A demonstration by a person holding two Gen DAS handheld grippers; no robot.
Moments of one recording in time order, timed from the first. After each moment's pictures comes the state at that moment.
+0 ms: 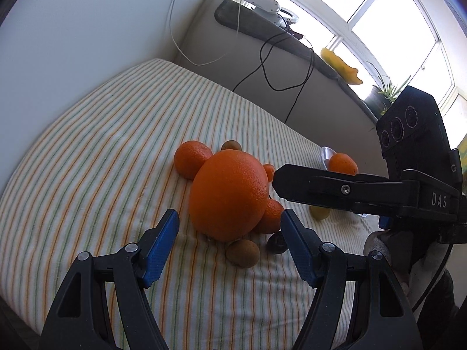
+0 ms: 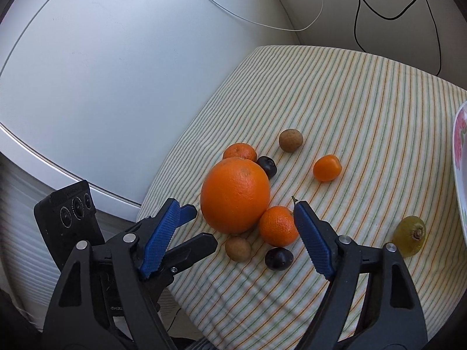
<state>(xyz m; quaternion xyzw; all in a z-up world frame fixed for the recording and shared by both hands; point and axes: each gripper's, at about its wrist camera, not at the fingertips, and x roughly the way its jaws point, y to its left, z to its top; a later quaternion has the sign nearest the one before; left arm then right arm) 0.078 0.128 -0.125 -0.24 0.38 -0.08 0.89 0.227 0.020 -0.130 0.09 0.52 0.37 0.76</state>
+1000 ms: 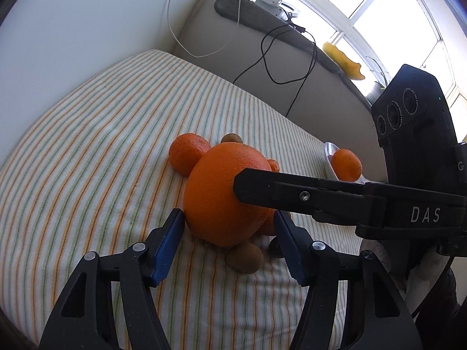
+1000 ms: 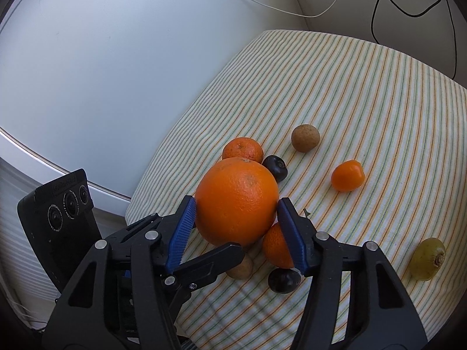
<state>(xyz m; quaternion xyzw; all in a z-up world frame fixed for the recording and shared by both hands) 0.085 0.127 -0.130 -0.24 0.39 -0.09 0.88 0.242 0.056 -0.148 0.05 0.53 0.37 0.76</state>
